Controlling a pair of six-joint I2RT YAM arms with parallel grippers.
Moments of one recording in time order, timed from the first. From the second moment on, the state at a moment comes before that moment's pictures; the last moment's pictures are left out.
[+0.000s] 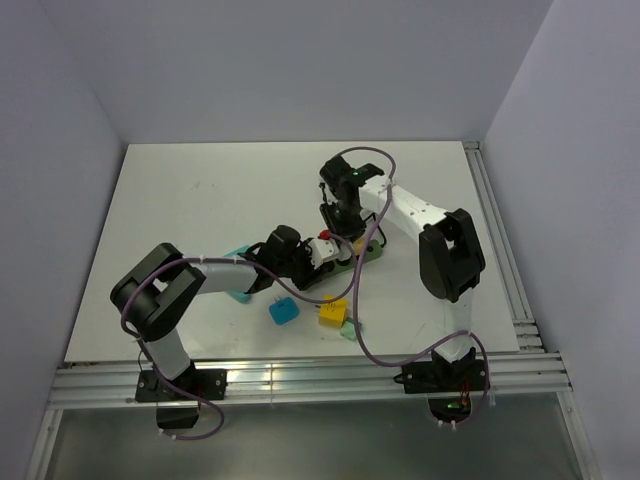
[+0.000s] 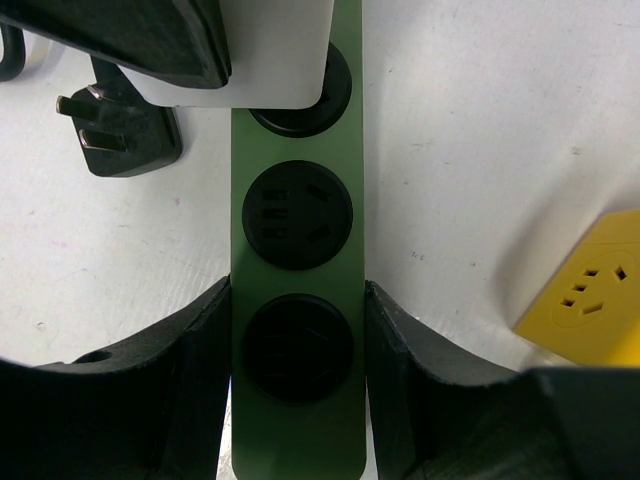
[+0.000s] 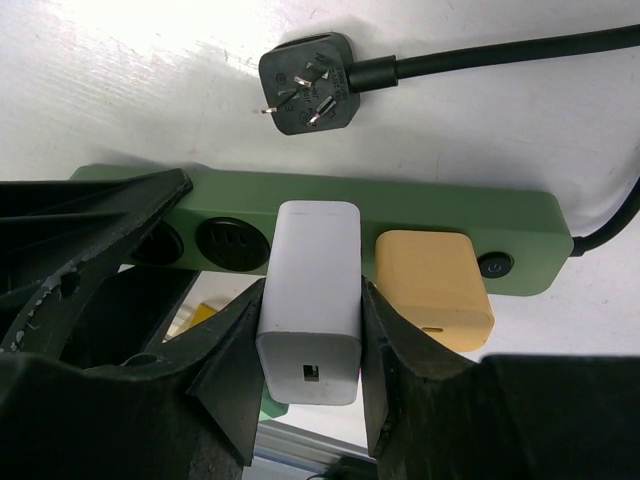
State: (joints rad) left arm -0.77 1.73 0.79 0.29 0.30 0.34; right arm 0.56 1.96 1.63 -1.00 -0.06 0.20
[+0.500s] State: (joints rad) left arm -0.77 1.72 0.77 0.29 0.30 0.33; right arm 0.59 1.99 1.65 -0.98 -0.01 0.22
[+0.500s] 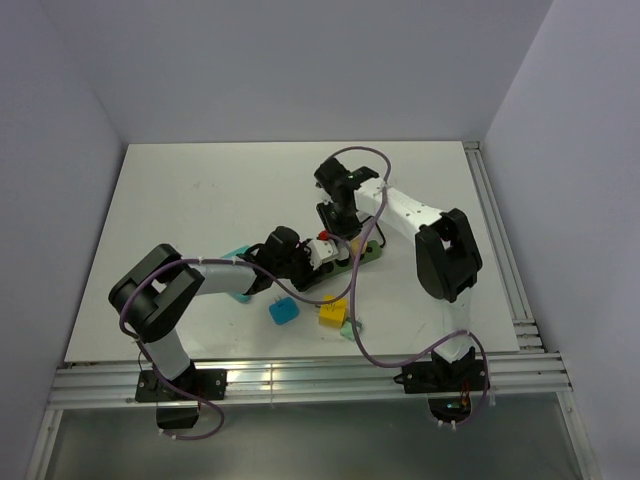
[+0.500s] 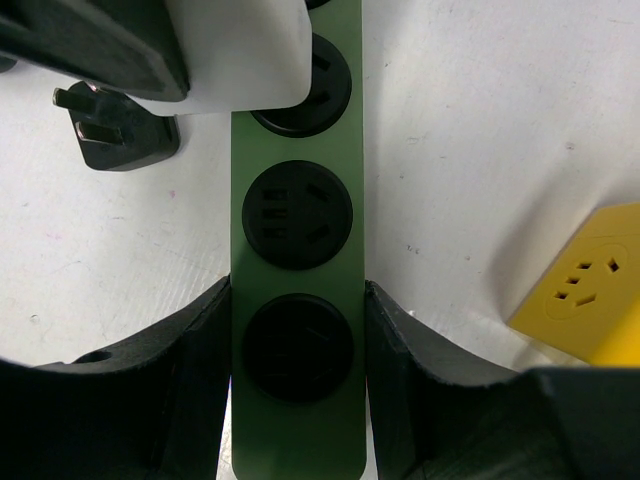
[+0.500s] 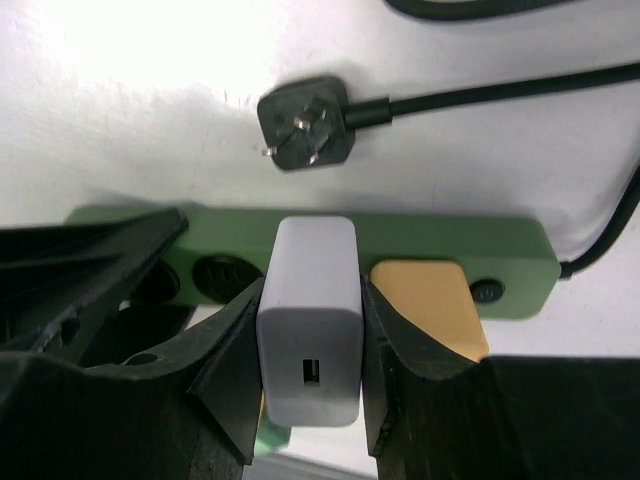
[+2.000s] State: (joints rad) left arm -0.73 1.77 0.86 0.19 0.42 0.29; right arm 0.71 1.53 0.85 -0.09 0.33 0.41
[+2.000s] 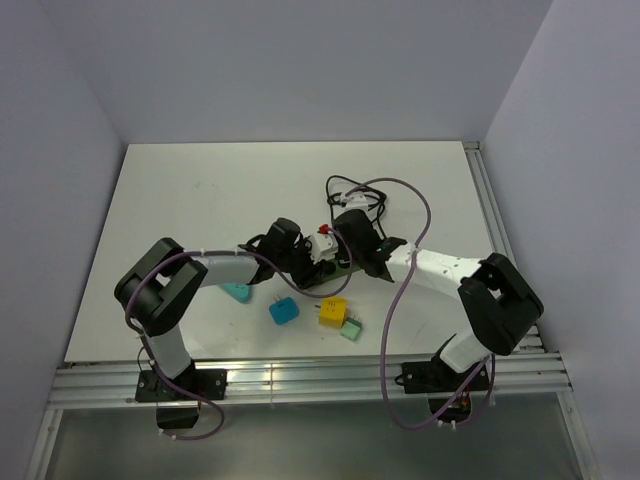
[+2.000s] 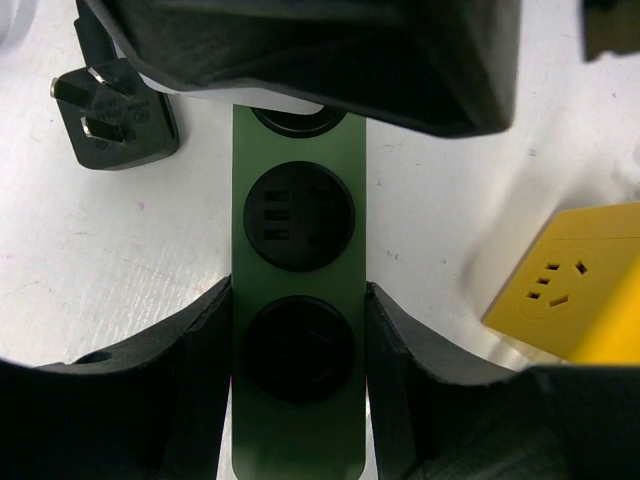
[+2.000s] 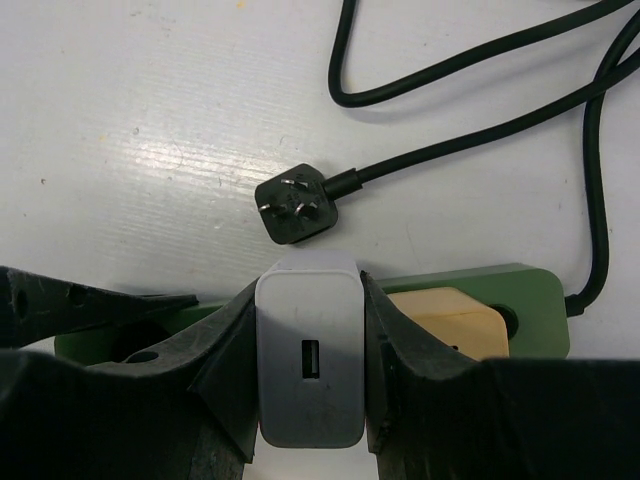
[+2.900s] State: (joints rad) left arm -0.69 1.79 0.89 0.15 0.52 0.25; right arm 0.73 1.53 0.81 0.00 0.38 0.42
